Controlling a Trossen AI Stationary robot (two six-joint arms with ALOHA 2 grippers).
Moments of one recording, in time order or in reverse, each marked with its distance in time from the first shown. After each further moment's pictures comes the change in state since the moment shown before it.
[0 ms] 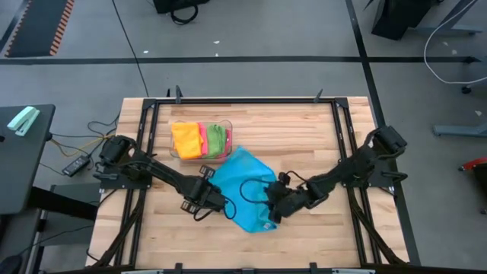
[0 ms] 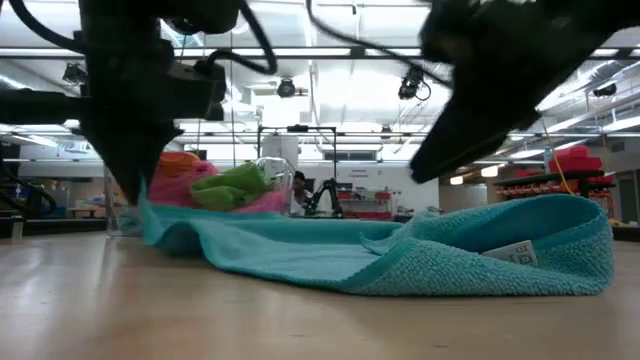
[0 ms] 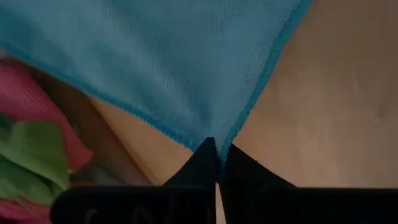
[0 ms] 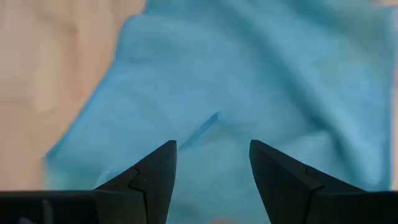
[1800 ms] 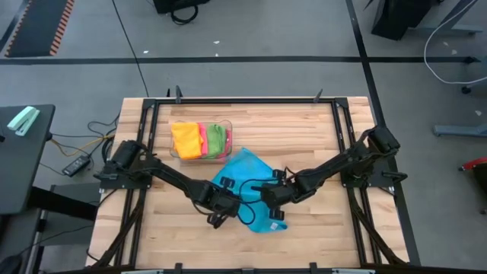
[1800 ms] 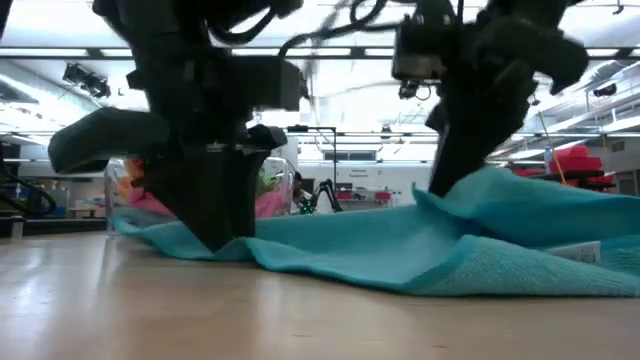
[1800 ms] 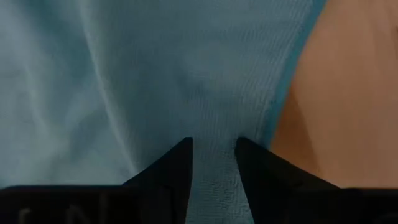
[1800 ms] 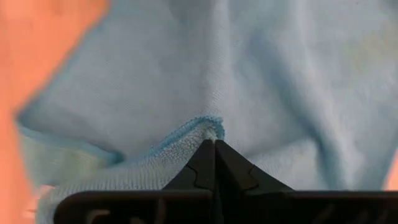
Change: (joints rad) left arm 0.006 0.121 0.000 0.570 0.080 -0.030; right arm -0.102 0.062 0.205 -0.398 -0.263 -0.168
